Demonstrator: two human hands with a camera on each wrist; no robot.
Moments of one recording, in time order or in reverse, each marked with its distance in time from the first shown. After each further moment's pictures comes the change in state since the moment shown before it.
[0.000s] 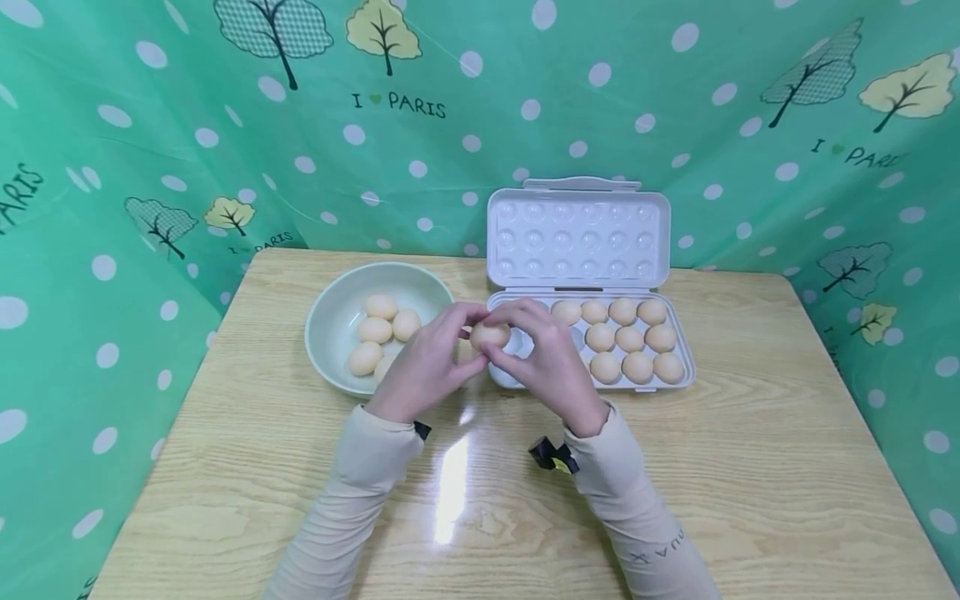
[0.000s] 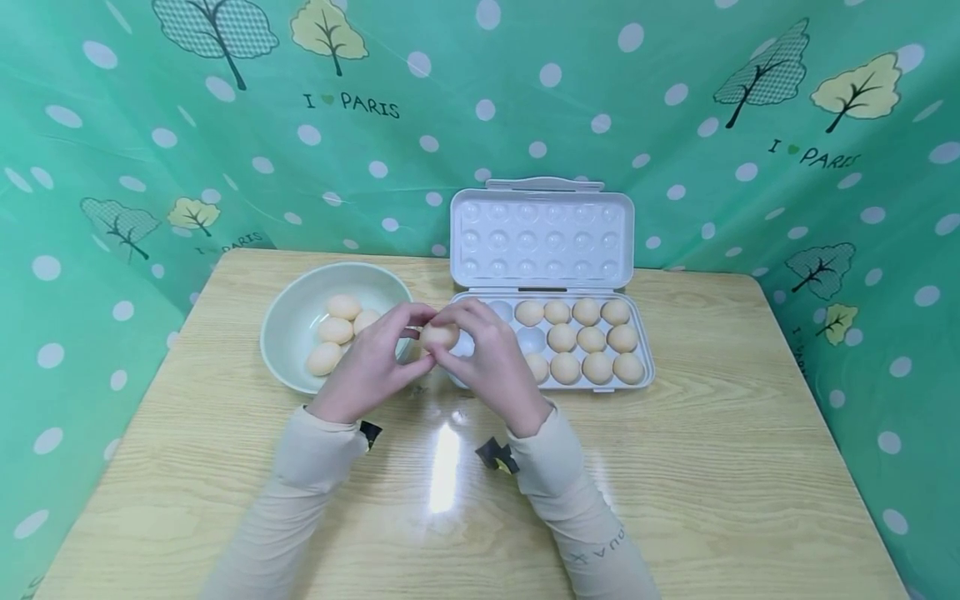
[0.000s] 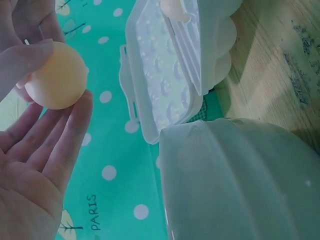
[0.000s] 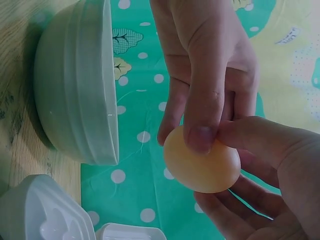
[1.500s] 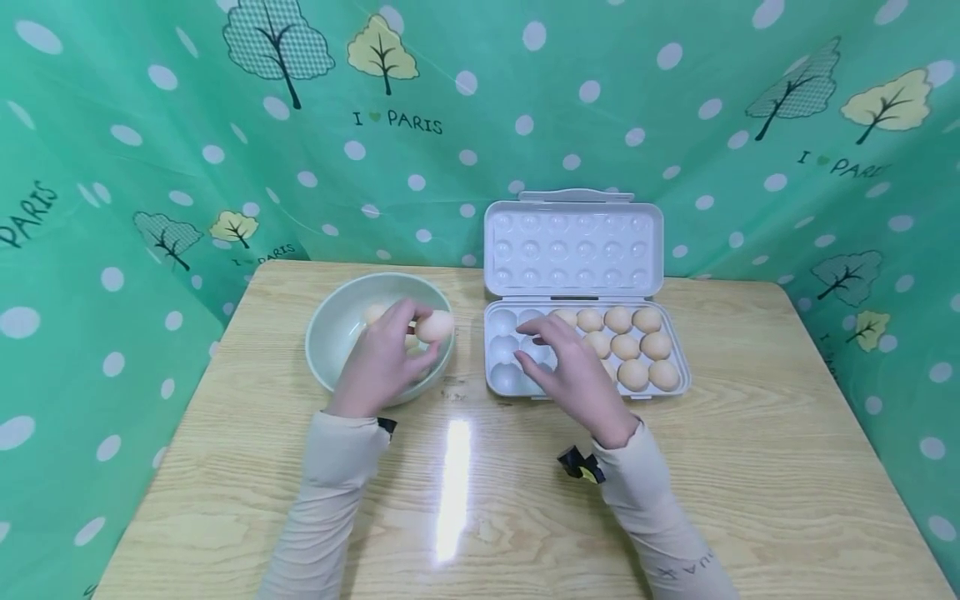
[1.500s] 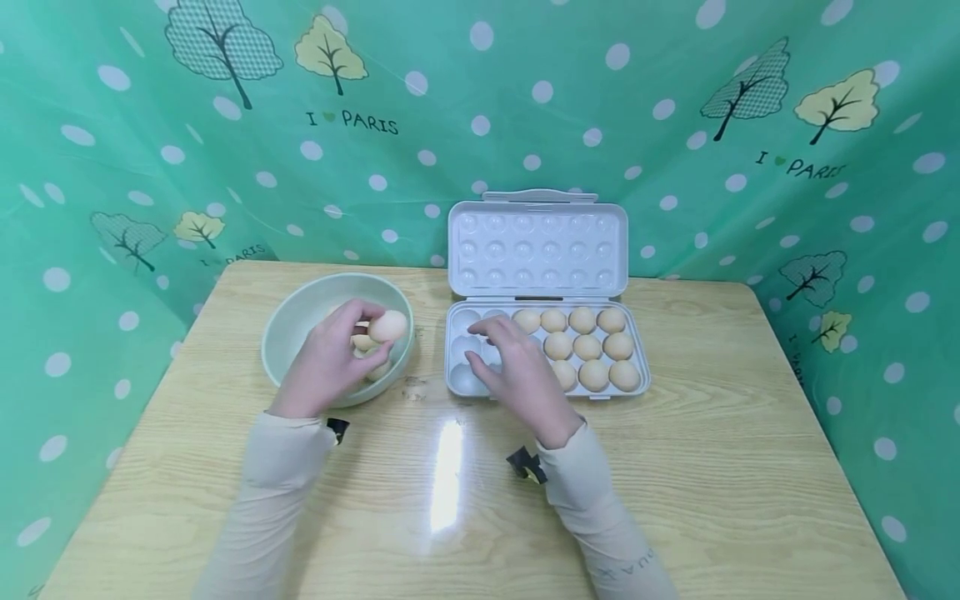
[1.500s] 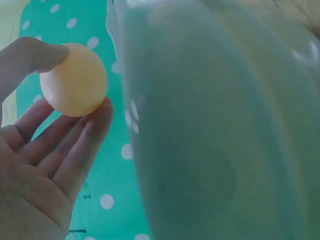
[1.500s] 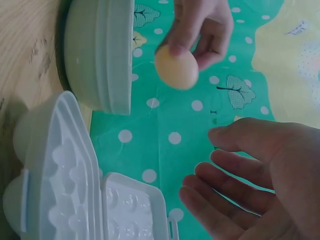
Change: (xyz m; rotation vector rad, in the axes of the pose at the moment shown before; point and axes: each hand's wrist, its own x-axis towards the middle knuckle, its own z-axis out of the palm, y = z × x) left_hand -0.013 -0.024 -0.030 0.154 0.126 -0.138; right_hand -0.023 0.016 -0.027 -0.160 -0.067 0.075
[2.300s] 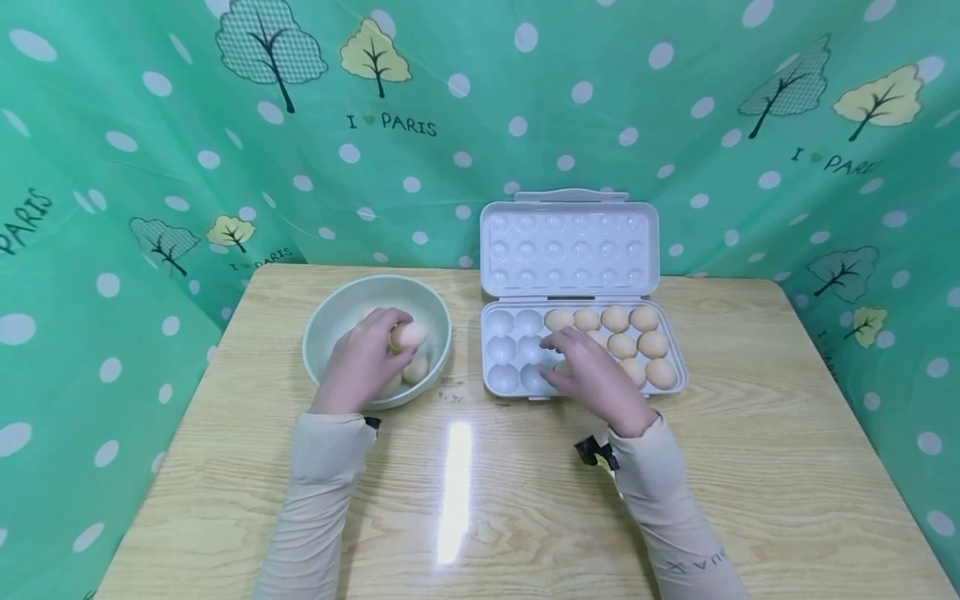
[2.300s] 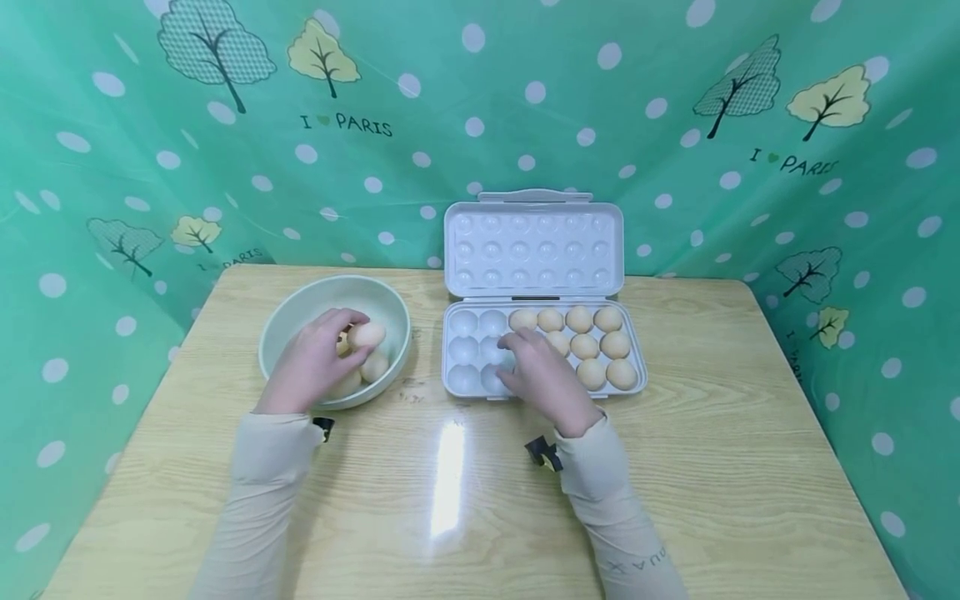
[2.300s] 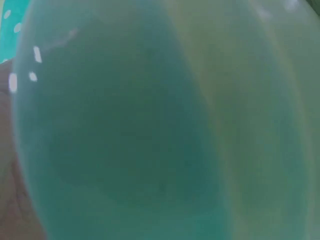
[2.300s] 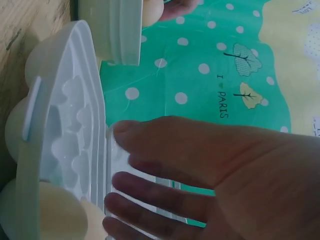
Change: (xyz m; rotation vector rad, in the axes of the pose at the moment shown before) left_hand -0.004 -0.023 -0.004 0.116 -0.122 -0.190; right_hand -0.009 0.030 -0.016 -0.152 -0.261 0.160
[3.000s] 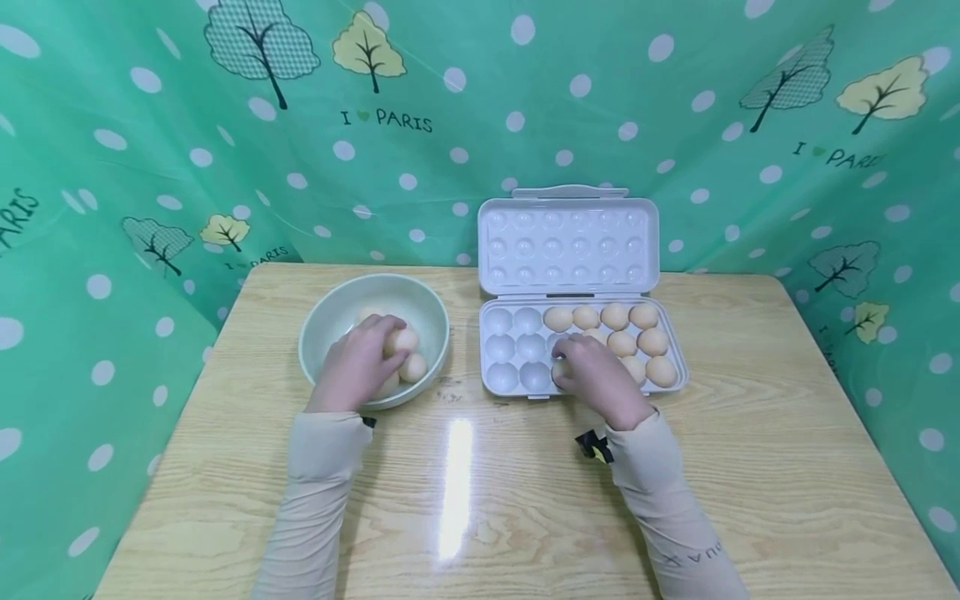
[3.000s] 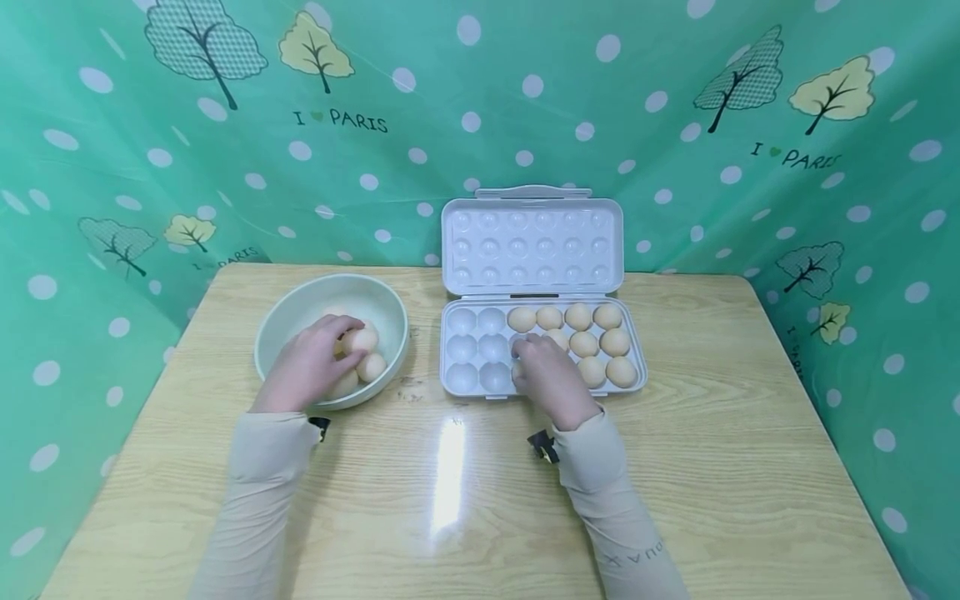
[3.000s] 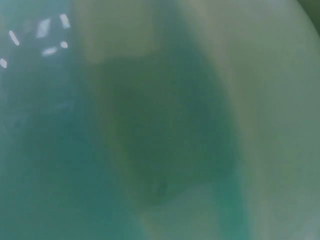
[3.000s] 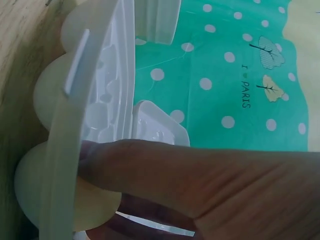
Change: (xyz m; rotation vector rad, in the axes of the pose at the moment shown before) left_hand 0.001 -0.012 0.003 0.073 -0.117 -0.056; right_hand 0.004 0.020 0.009 -0.137 -0.013 -0.002
